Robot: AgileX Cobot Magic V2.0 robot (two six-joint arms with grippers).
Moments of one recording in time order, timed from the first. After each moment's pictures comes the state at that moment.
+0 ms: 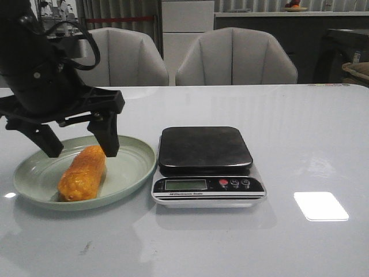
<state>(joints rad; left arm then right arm) -0.45 1.74 -1.09 -0.07 0.58 -0.29 0.03 -0.01 0.03 0.04 0.02 0.01</state>
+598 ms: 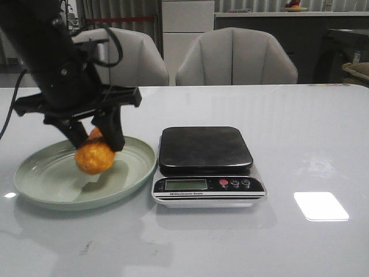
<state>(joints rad) -0.47 1.82 -1.28 -0.10 0.67 -0.29 0.03 -0.01 0.03 0.04 0.02 0.01</state>
